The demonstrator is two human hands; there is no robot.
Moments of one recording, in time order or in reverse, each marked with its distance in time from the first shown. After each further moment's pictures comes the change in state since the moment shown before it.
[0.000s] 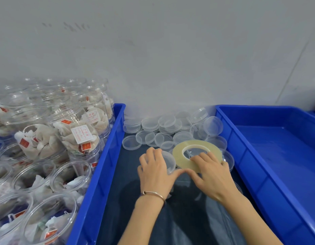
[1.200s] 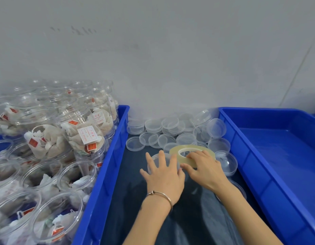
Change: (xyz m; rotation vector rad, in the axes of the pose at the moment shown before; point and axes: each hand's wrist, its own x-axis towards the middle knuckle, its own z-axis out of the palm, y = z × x) left_hand -0.007 0.009 0.005 0.211 -0.187 0.007; right_hand 0.028 -0.012 0.010 0.196 -0.037 0.064
